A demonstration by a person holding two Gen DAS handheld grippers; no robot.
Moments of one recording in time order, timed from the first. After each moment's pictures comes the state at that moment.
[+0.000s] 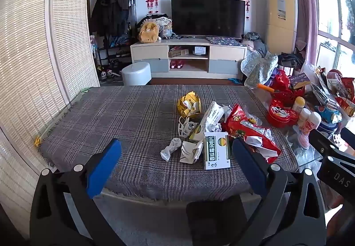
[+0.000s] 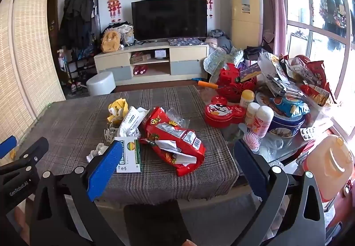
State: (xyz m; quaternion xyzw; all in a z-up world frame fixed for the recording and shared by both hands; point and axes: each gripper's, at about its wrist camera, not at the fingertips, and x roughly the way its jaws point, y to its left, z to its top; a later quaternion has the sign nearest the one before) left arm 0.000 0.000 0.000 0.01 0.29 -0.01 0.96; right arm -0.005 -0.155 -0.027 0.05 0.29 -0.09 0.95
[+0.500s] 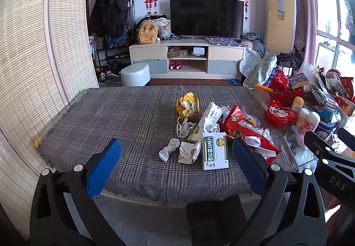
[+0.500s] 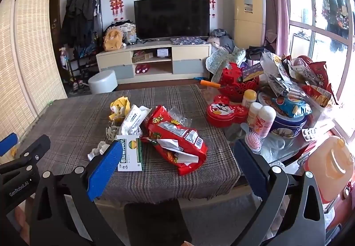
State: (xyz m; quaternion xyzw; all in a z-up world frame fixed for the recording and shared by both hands) left arm -0.001 -0.002 0.001 0.02 0.28 -0.01 0.96; right arm -0.004 -0.151 -0.030 0.05 0.28 -0.09 0.95
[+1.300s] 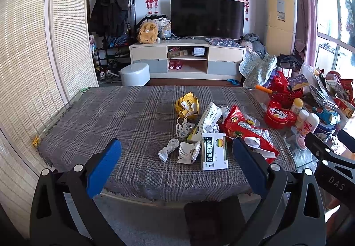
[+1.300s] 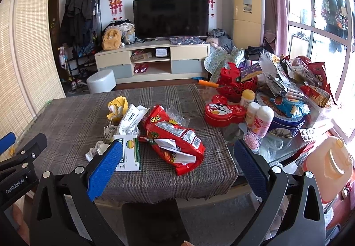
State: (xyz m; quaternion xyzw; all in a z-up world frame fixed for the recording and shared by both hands) left arm -0.001 -0.005 0.003 0.01 0.28 -0.01 0.96; right arm -0.004 -0.154 -0.029 0.05 0.29 -0.09 0.95
